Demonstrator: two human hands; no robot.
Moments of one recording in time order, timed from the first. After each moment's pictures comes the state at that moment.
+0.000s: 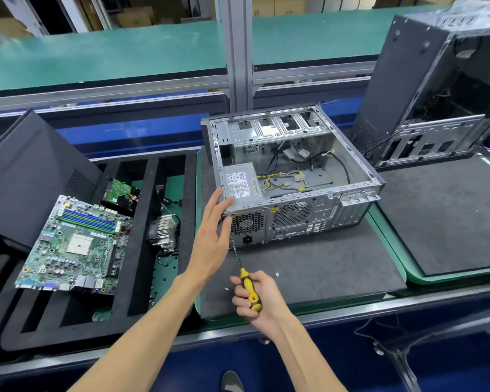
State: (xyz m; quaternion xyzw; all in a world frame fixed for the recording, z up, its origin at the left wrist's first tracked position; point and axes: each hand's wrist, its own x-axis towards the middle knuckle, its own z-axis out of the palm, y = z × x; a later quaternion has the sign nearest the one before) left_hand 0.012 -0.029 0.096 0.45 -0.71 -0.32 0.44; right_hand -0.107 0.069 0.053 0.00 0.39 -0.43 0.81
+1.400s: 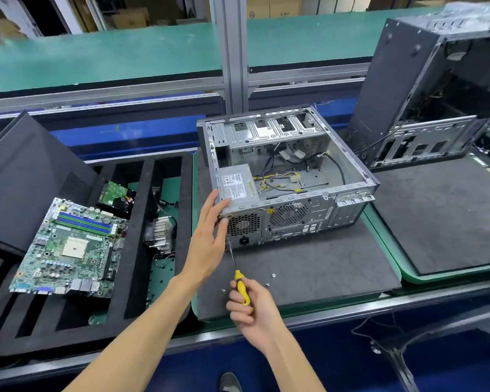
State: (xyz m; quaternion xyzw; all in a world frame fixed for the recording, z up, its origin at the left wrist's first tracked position) left_hand 0.014 -0.032 0.095 0.46 -0.72 -0.30 0.43; right_hand -0.097 0.087 0.049 0.09 0.31 -0.48 0.82
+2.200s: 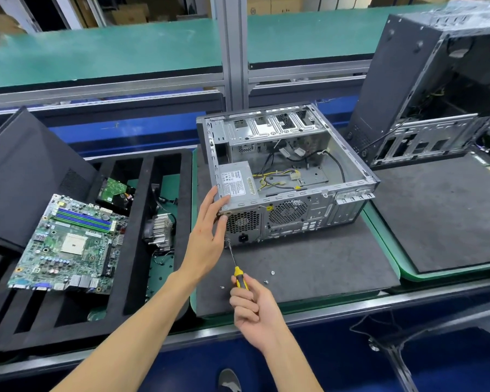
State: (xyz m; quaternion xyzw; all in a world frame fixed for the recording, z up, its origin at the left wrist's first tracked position) left_hand 0.016 -0.033 0.093 0.44 -0.74 -0.28 0.42; right_hand -0.103 0.092 0.051 0.19 0.20 -0.49 0.83
